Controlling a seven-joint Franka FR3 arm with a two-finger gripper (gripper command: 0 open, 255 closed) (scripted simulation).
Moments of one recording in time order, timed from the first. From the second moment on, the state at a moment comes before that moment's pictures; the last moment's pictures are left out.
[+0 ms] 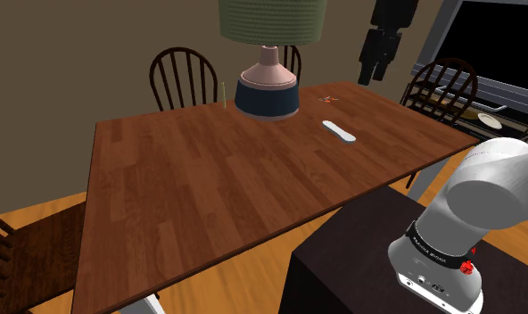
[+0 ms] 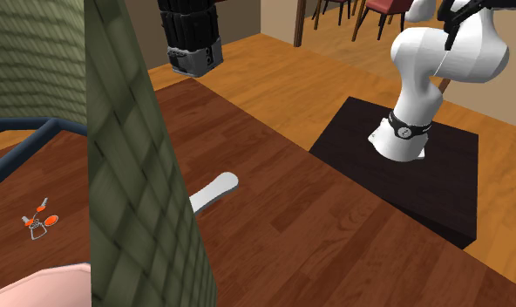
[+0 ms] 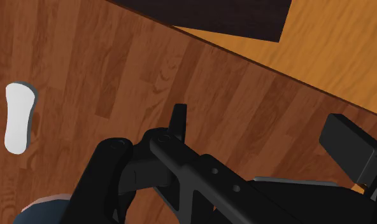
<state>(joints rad) -0.01 -0.80 -0.01 -2.32 0.11 1.47 -0.11</state>
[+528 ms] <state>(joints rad) -0.04 -0.71 -0.07 -2.39 0.05 1.63 -0.18</state>
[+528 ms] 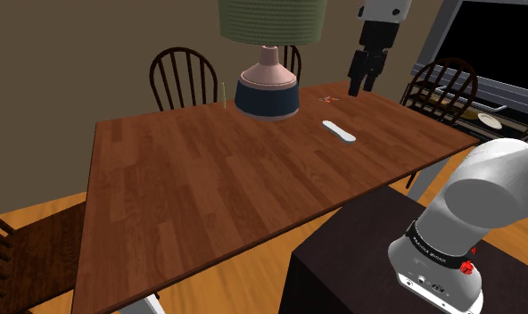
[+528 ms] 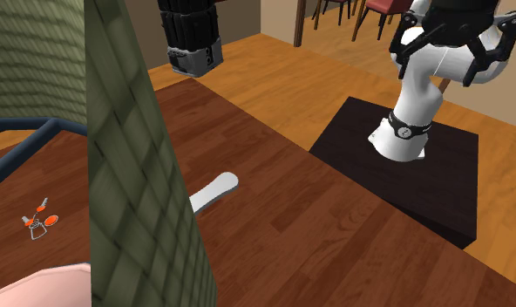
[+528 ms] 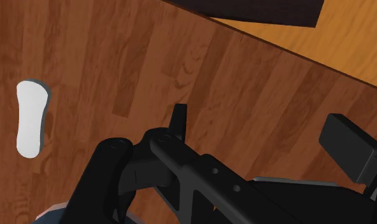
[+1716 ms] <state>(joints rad) -0.13 -0.20 -0.28 -2.33 0.00 2.09 -0.38</state>
